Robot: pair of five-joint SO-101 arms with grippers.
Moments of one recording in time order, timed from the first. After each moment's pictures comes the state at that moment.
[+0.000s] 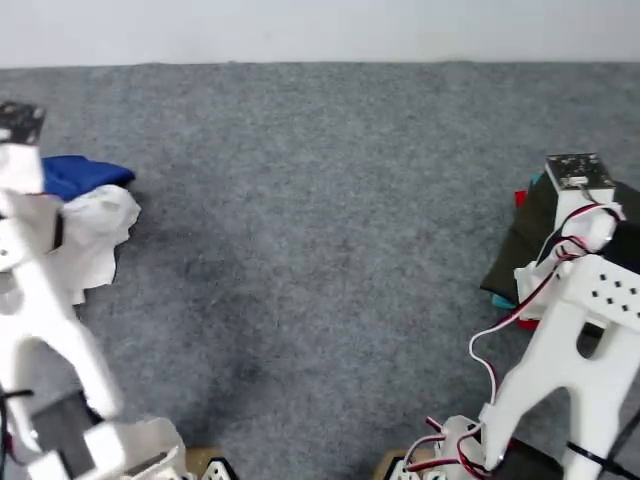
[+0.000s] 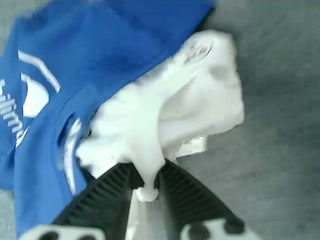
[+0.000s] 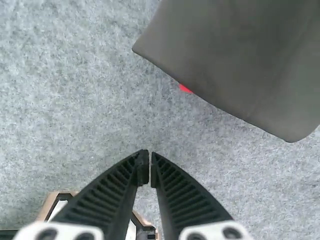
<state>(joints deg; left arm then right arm) -31.9 -9.2 5.1 78.8 -21.9 25.1 -23.7 11.7 100.5 28.3</state>
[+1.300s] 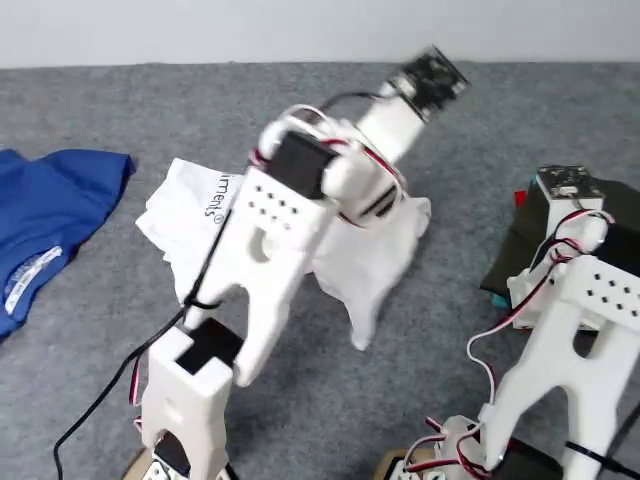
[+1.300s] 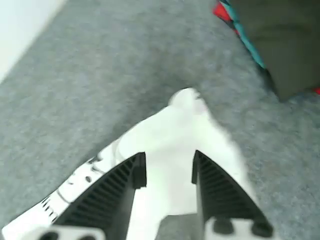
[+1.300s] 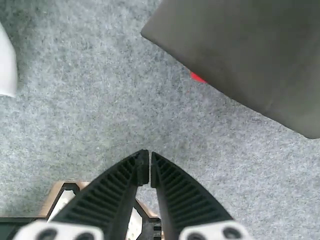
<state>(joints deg) 30.3 25.5 -55.9 99.2 -9.3 24.7 -23.8 15.7 100.6 28.3</state>
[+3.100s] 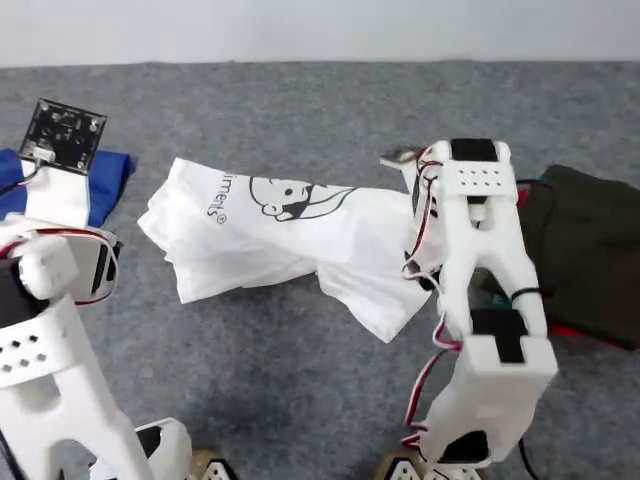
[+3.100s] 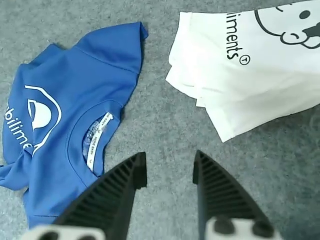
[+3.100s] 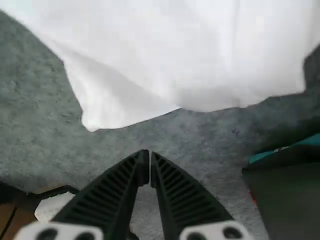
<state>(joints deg) -22.3 -33.3 3.6 99.4 -21.4 -4.1 15.6 -6.9 100.5 29.7</state>
